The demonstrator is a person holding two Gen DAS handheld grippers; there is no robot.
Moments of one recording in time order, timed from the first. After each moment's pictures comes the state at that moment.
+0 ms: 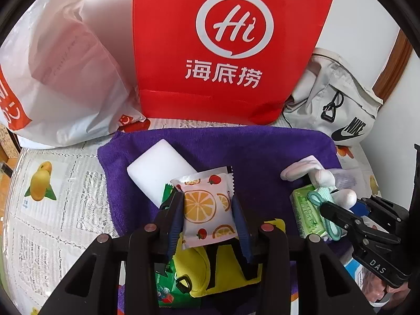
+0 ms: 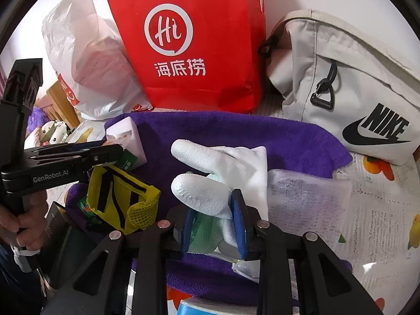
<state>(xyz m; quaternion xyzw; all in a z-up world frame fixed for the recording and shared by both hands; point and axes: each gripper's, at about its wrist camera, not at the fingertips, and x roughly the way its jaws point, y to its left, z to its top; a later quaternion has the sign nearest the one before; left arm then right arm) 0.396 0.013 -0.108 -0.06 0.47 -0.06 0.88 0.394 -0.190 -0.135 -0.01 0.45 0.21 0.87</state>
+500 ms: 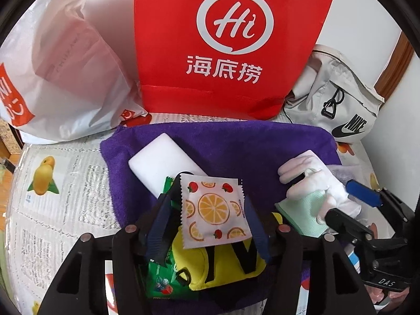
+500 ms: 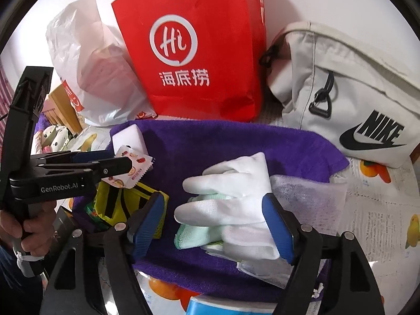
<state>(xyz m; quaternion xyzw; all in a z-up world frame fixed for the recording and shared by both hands) 0.391 0.012 -0.102 -0.06 0.49 -0.05 0.87 0.385 -0.187 -0.117 -0.01 0.43 0.21 0.88</state>
